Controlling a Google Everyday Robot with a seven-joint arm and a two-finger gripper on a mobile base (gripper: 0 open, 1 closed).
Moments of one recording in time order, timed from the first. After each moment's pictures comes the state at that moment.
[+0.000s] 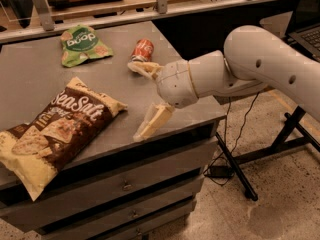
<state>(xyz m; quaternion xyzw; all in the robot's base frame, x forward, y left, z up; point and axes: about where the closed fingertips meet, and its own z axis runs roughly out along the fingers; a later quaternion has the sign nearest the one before) 0.492 0.056 0.892 -0.69 0.48 0.28 0.46</state>
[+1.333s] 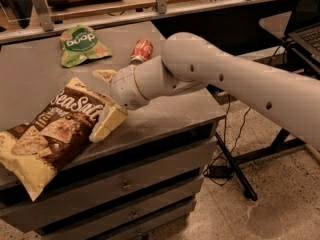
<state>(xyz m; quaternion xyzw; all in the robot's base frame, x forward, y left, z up) 0.519 0.154 0.856 -0.68 0.52 0.29 0.43</state>
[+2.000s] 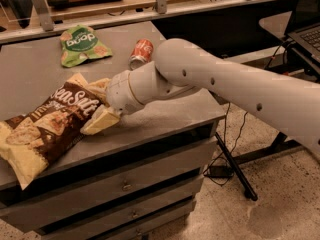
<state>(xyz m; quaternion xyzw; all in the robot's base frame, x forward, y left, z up) 0.517 0.169 0.838 -0.68 0.53 0.29 0.41</state>
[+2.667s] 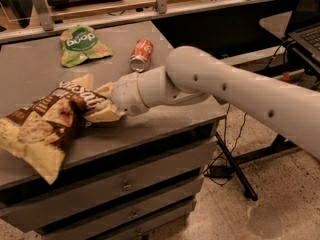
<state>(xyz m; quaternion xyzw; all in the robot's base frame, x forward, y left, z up) 0.517 0.159 0.846 -0.64 0.54 0.32 0.44</state>
